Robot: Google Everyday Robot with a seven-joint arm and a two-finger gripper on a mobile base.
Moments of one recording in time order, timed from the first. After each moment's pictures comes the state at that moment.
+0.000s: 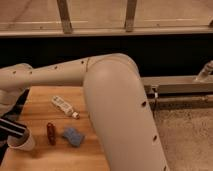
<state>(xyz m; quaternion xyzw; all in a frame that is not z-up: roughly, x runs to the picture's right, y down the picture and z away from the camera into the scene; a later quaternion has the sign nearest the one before) -0.475 0.125 0.600 -0.45 -0.30 0.18 0.82</state>
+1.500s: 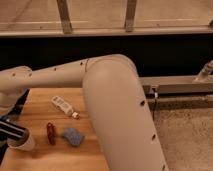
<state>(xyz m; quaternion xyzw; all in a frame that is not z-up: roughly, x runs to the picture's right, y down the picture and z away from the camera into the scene) -0.479 0.132 0.598 -0.46 -0.30 0.18 0.82</state>
